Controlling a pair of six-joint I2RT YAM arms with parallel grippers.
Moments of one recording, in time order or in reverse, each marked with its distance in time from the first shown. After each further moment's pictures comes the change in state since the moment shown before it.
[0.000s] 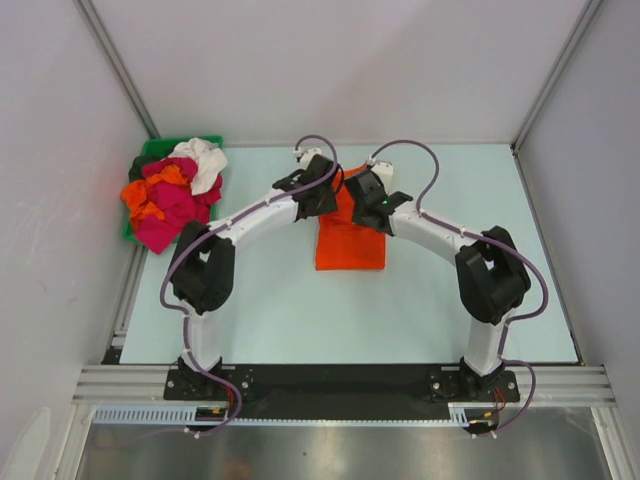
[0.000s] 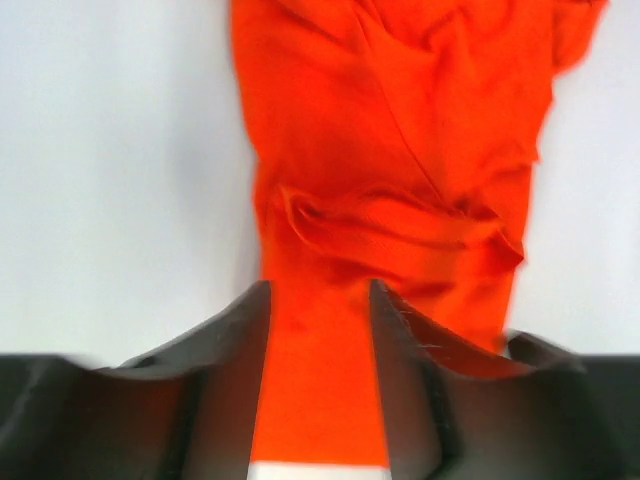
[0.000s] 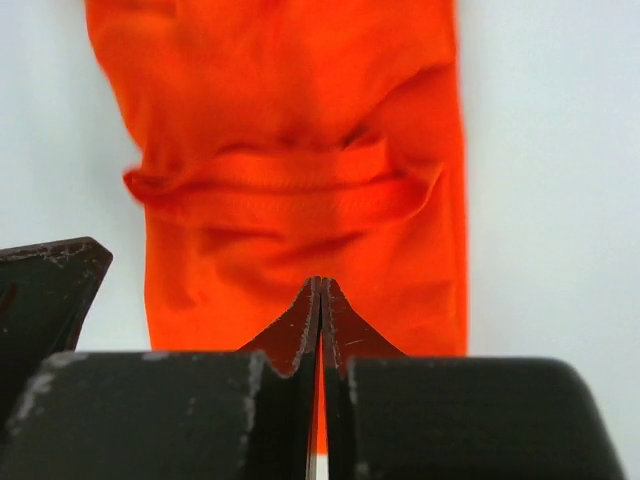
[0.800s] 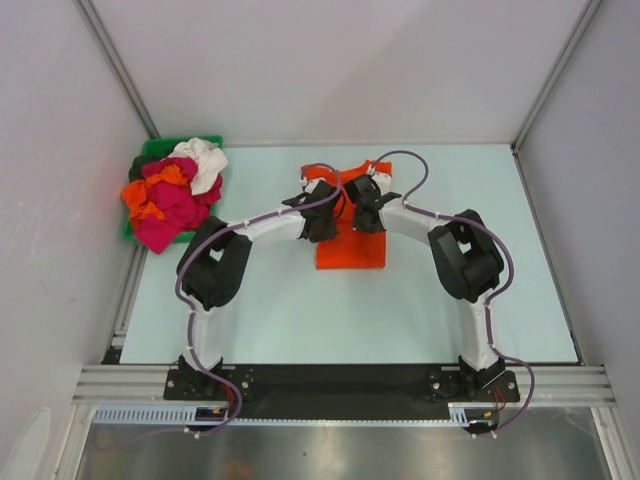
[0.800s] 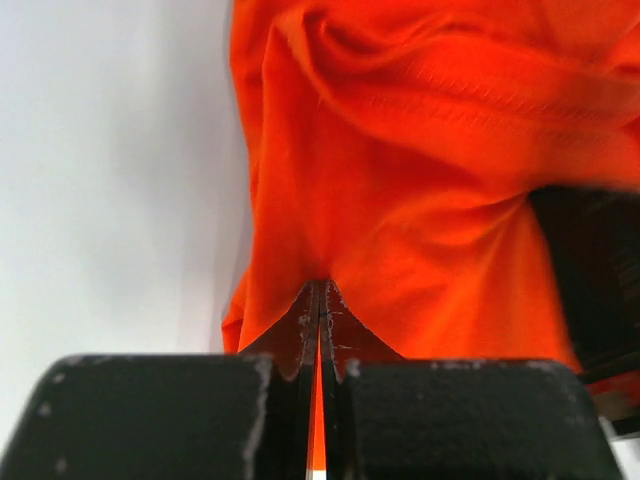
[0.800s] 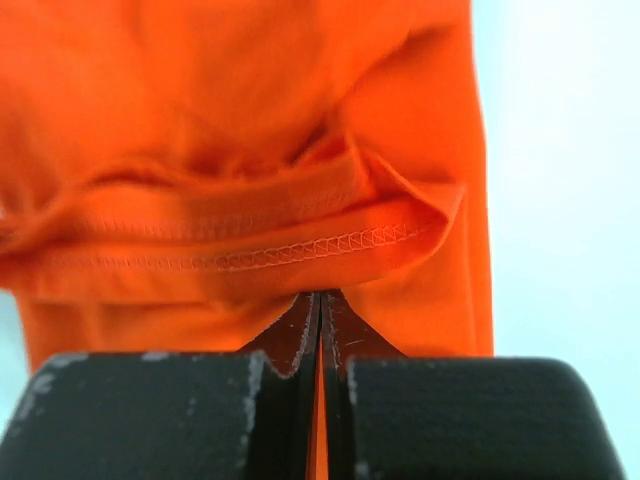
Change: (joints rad) left arm -0.032 0.048 -0.183 0.095 0.111 -0.069; right arm -0.037 0.220 0.048 0.018 -0.060 0.037
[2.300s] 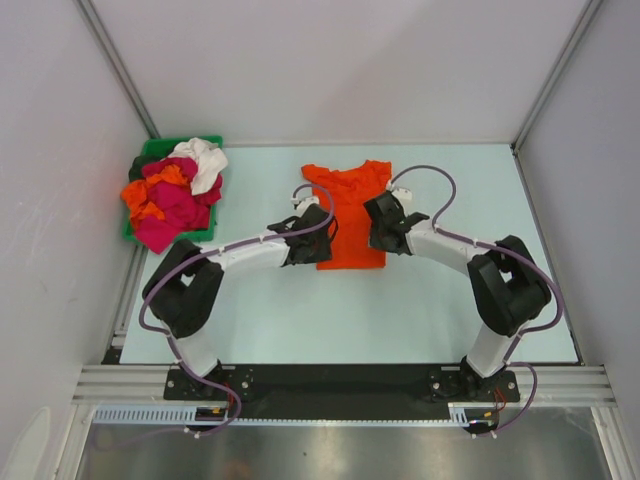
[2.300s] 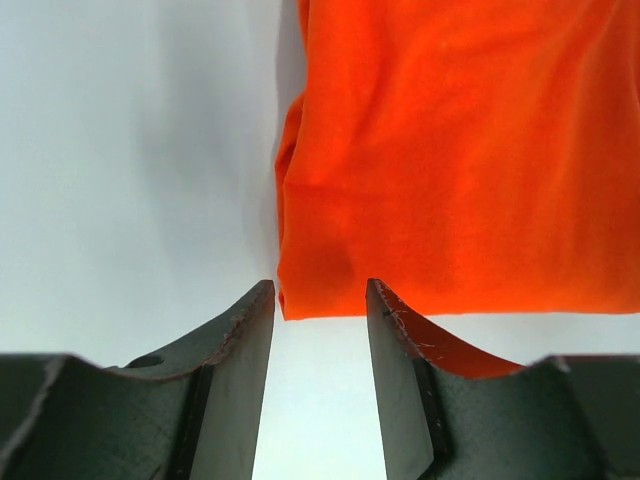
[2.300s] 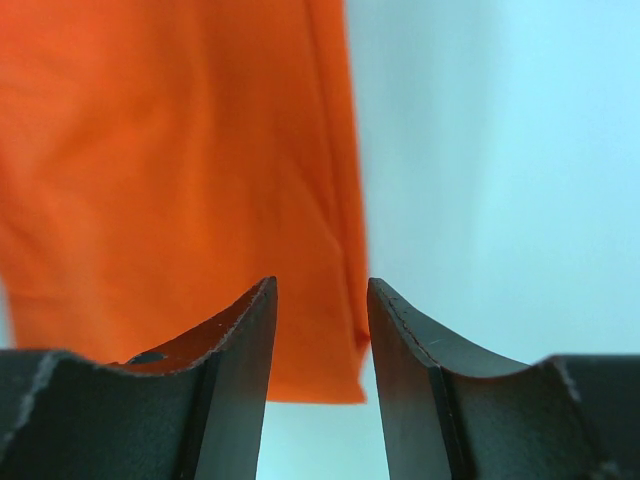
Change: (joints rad) left arm -0.076 -0.270 -0.317 0.063 -0.060 0.008; right arm 0.004 -0.337 -0.314 0.029 -0.002 -0.016
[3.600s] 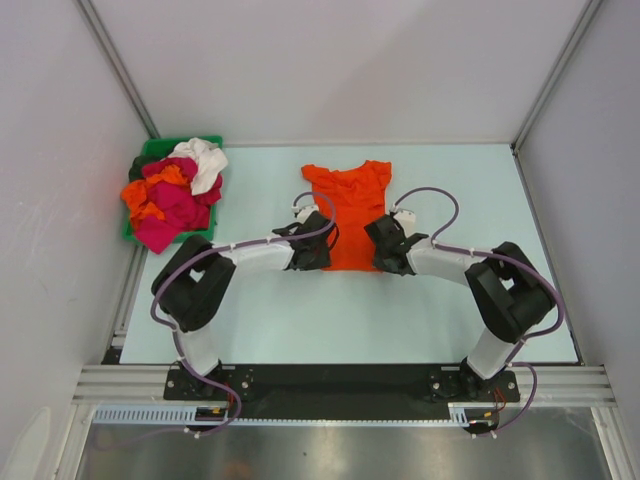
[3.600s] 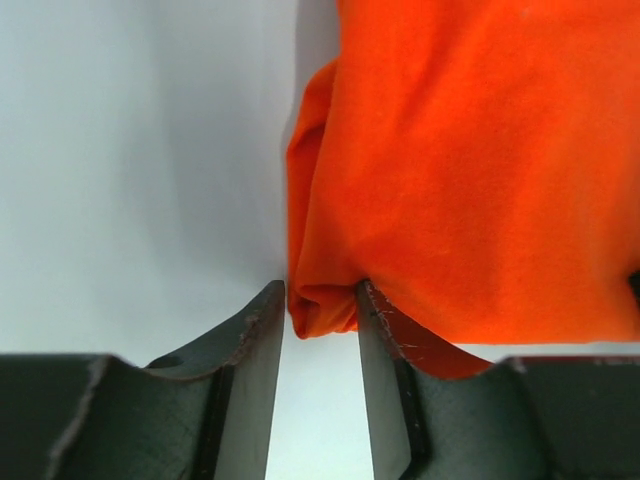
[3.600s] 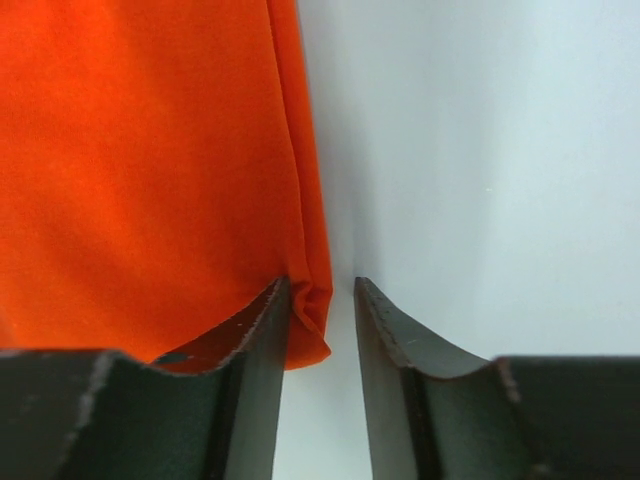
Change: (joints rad) left arm -0.005 0.057 -0.048 0.046 0.013 -0.038; right arm 0.053 -0.039 -0.227 0.075 0.014 0.099
